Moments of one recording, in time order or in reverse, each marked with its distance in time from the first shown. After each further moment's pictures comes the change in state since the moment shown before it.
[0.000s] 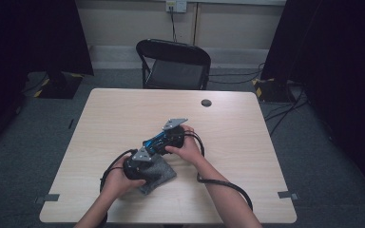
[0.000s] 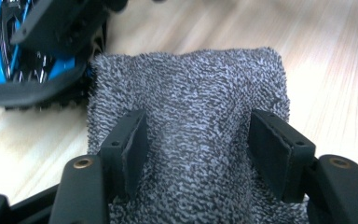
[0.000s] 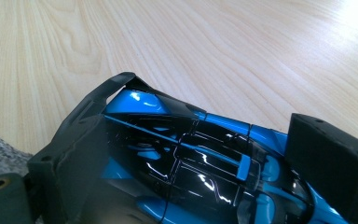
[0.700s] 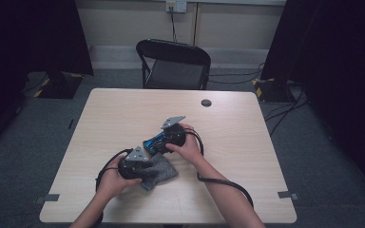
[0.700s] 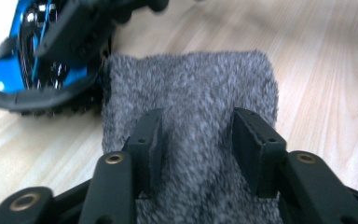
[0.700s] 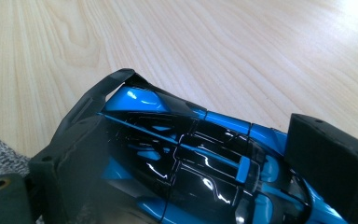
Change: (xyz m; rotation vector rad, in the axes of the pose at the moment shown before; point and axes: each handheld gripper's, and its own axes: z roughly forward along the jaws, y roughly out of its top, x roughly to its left) left arm 0.006 0.000 -0.013 -0.098 -0.030 -0.007; right arm -0.001 0.006 0.000 0.052 0.007 -0.004
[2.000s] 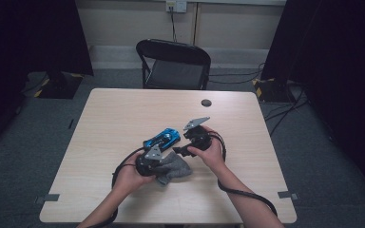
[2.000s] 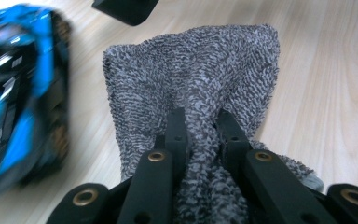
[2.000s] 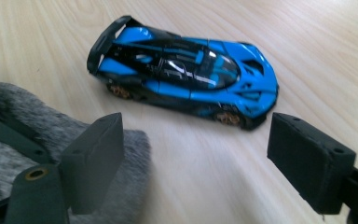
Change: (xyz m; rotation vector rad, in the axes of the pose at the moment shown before) left arm -0.012 0.024 0.023 0.054 -0.027 0.045; right arm -0.003 -0.018 -0.080 0.094 -0.045 0.086
